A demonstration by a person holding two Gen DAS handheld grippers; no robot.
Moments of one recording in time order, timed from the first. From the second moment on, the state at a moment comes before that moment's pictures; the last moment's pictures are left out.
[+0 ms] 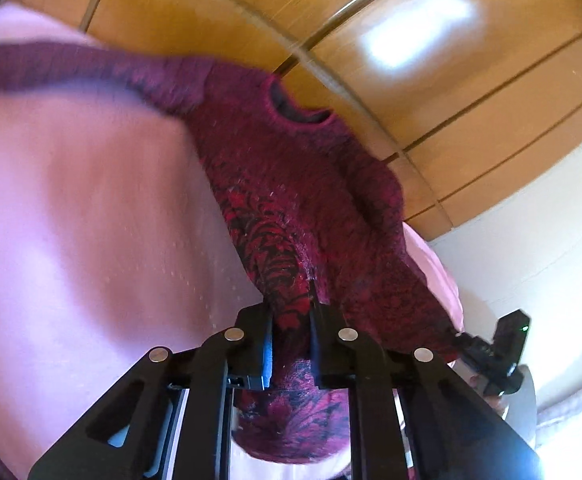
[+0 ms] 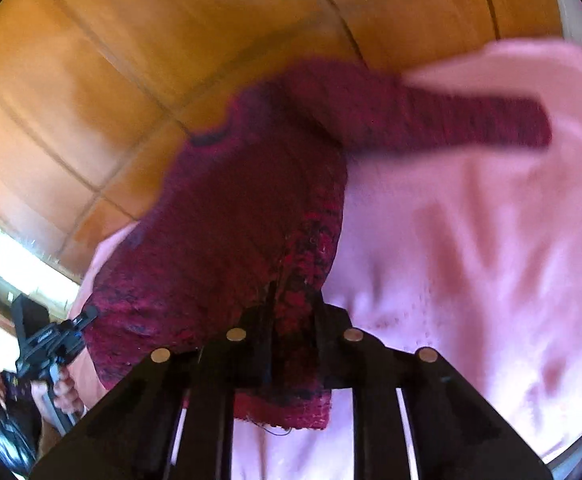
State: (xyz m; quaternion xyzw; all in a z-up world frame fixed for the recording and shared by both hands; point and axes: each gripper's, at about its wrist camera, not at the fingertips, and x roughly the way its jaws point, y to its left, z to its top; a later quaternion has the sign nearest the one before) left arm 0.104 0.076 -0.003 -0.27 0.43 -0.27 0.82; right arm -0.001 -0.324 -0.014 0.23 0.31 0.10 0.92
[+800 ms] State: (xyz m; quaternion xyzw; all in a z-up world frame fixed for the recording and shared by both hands) left arm -0.029 0.128 -0.084 -0.23 0.51 -0.18 0.81; right arm -0.071 -0.306 -0.082 0.17 0.38 0.06 0.91
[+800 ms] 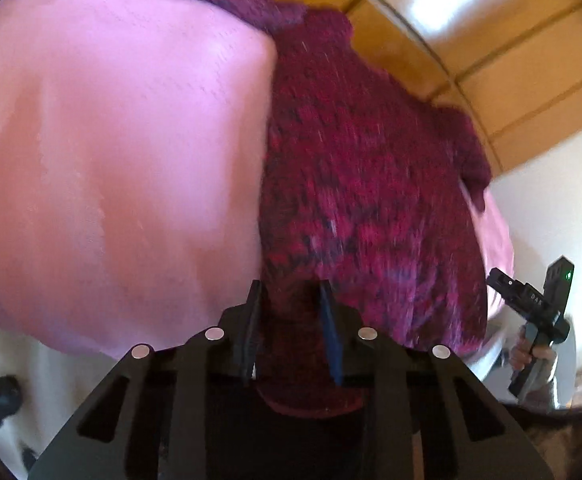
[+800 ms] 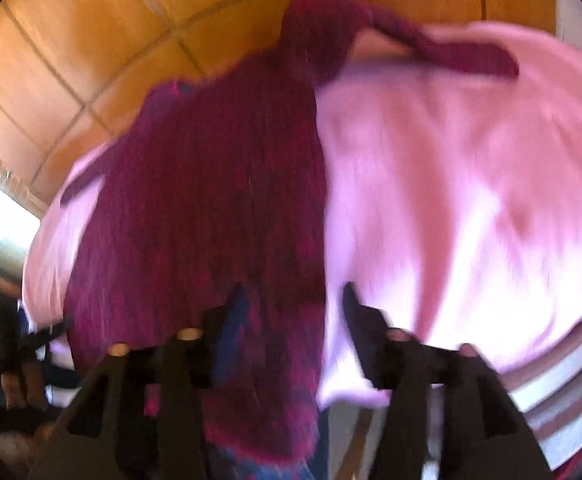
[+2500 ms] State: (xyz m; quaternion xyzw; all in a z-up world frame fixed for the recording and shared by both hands) left arm 0.192 0.201 -0.031 -0.24 0.37 0.09 0.89; right arm 0.026 -0.295 -0.086 0.27 0.31 0.12 0.90
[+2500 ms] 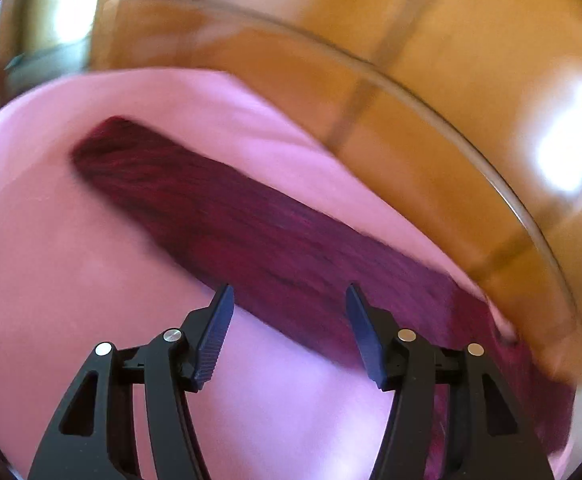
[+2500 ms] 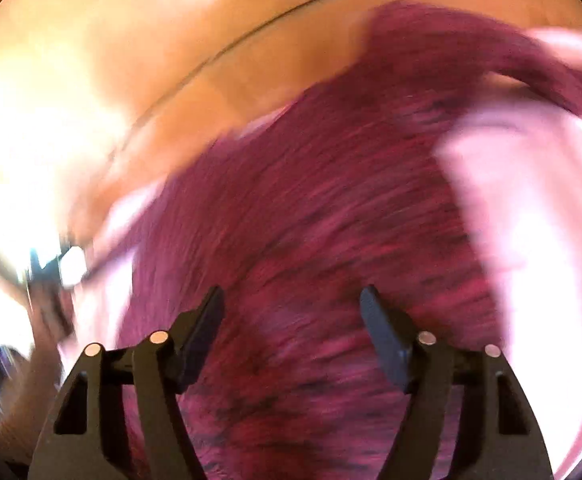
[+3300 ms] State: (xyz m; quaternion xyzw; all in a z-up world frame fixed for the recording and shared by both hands) left arm 0.133 -0.016 -0.088 -0.08 0.42 -0.13 0.90; right arm 0.091 -0.573 -0.054 0.42 0.15 -0.14 0.88
